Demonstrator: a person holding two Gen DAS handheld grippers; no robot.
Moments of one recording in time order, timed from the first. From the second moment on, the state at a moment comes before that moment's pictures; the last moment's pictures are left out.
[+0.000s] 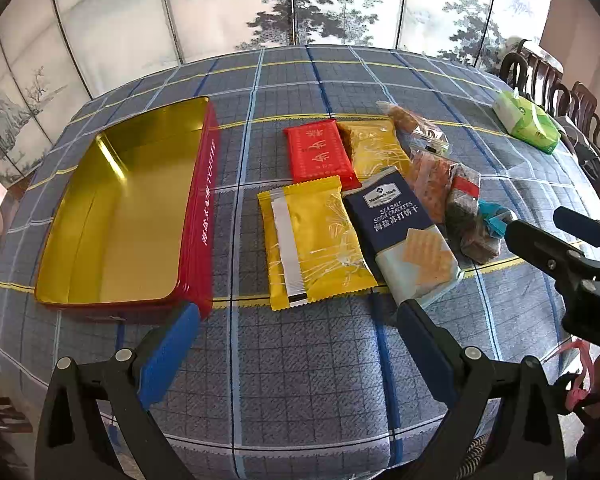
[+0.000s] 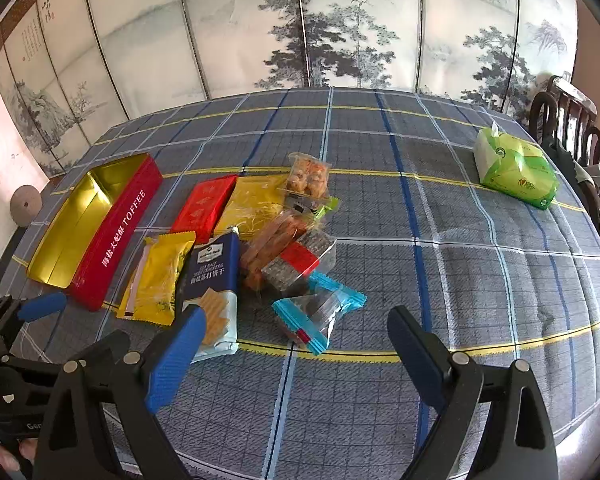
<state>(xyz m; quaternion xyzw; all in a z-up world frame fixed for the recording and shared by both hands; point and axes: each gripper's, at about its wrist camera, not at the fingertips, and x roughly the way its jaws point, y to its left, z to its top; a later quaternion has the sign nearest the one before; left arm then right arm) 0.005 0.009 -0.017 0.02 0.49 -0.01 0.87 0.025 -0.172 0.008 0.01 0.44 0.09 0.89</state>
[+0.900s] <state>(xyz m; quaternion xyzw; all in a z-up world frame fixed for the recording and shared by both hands) 0.011 0.021 -0.016 0.01 0.49 0.00 0.87 0.040 -0.184 -0.001 0.03 0.46 0.06 0.89</state>
